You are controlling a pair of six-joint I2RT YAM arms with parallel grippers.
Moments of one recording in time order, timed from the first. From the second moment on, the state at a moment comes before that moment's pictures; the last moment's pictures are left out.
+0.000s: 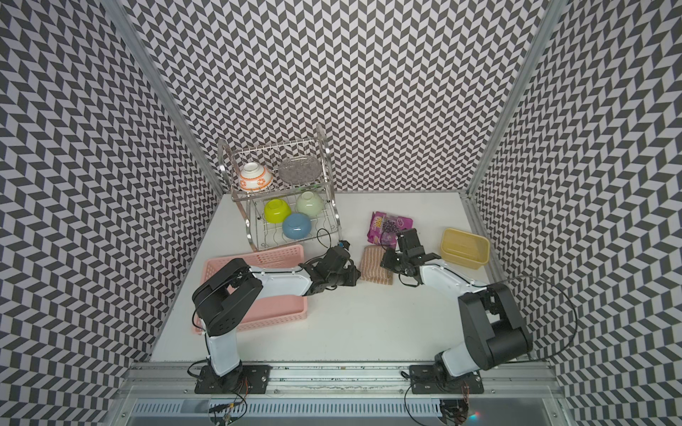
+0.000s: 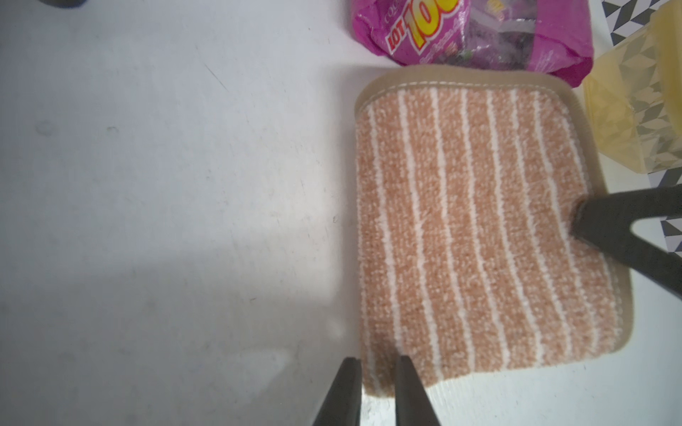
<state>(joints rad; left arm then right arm) -0.84 1.90 1.03 0.09 0.03 -0.67 0.31 1.49 0.81 -0.22 -0.19 0.65</state>
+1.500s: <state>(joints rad) -0.92 2.11 1.24 0.22 0.25 -0.67 0.30 1.48 0.71 -0.22 -0.05 0.59</state>
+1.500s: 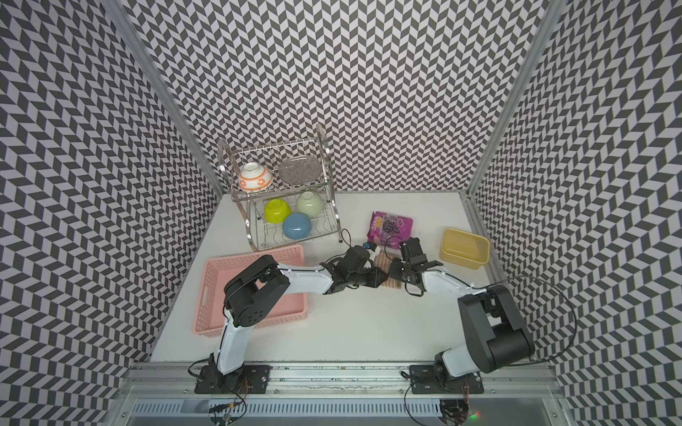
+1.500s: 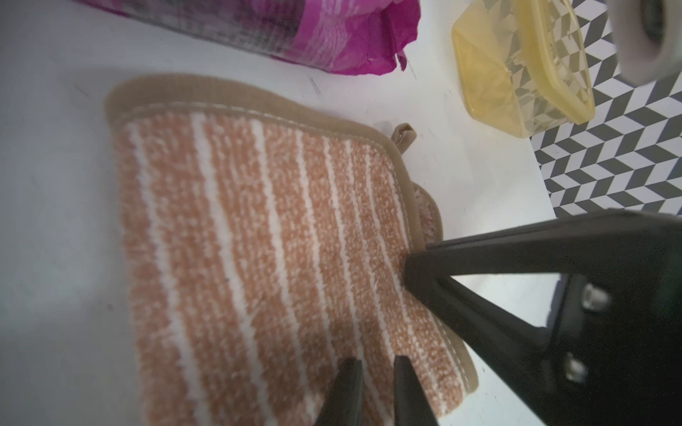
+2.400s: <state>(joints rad) -0.91 1.94 1.12 0.30 0.15 -0.72 0.29 1.52 0.77 -0.28 -0.01 0.64</state>
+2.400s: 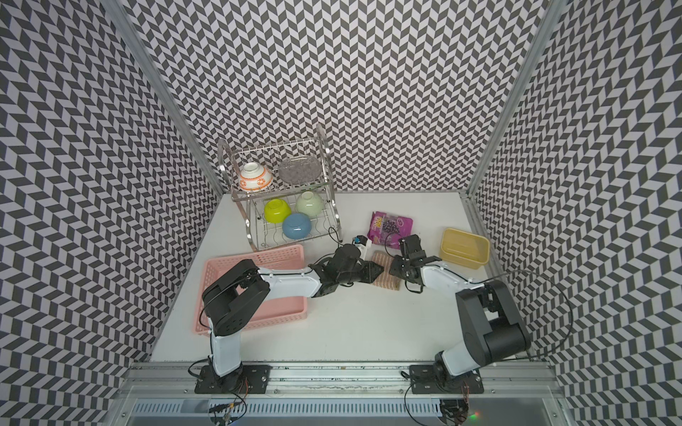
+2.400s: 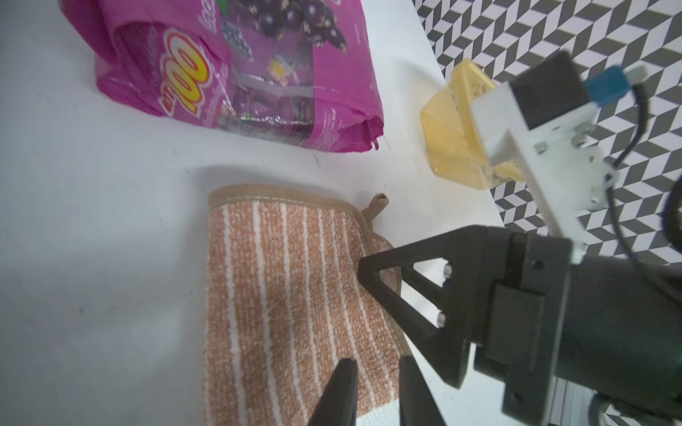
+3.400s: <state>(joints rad) -0.87 1.94 1.00 0.26 0.04 -0.76 0.29 1.65 0.78 -0.10 -0.26 0.55</state>
